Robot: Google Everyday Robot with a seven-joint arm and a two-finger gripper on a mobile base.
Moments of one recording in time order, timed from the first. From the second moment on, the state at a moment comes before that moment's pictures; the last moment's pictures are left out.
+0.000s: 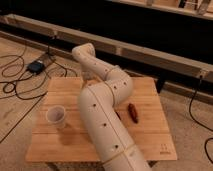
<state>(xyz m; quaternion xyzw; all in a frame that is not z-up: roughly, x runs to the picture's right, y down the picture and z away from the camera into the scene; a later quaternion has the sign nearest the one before) -0.083 -0.003 0.968 -0.30 0.28 0.53 0.74</state>
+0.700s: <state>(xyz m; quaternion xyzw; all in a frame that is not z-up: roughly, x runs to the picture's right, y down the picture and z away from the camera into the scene) -0.148 -0.058 0.929 -0.28 0.21 0.49 0.80</state>
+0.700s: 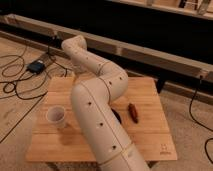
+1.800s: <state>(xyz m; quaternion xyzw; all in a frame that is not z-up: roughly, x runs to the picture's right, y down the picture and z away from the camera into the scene) -0.168 0.027 0.746 -0.26 0.17 0.40 0.86</state>
